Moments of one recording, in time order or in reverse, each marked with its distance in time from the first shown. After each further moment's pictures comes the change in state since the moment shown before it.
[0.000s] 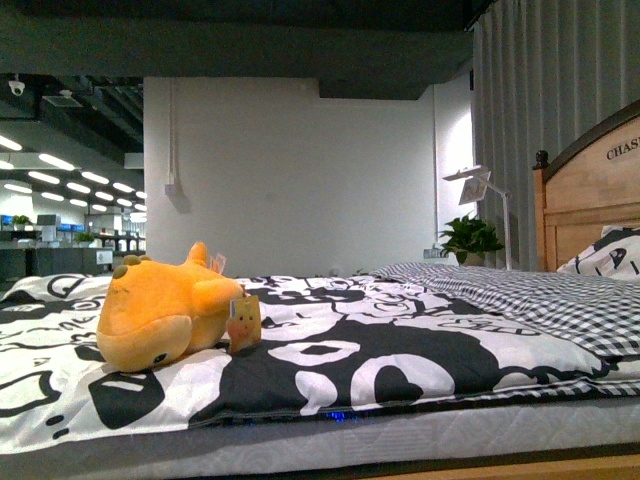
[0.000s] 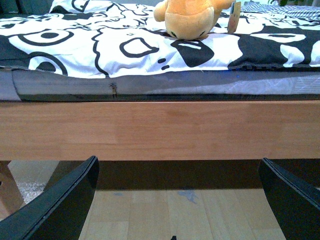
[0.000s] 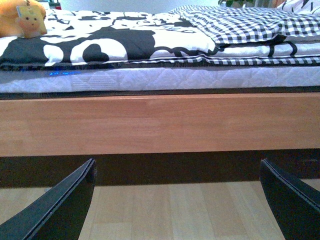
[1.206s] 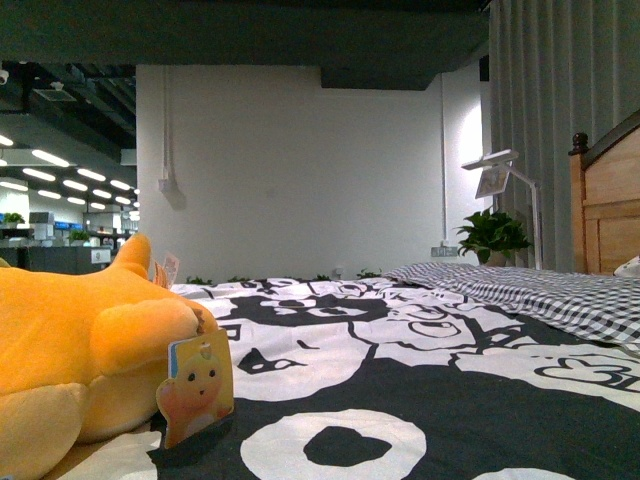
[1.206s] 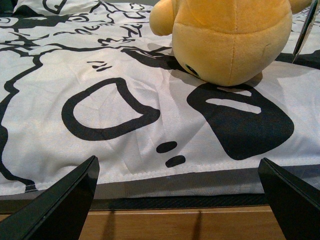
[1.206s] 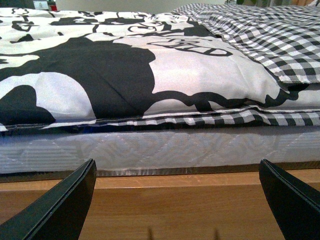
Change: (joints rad) left arm 0.000 0.000 0.000 0.000 0.000 0.000; right arm 0.000 0.000 0.000 0.000 0.000 0.000
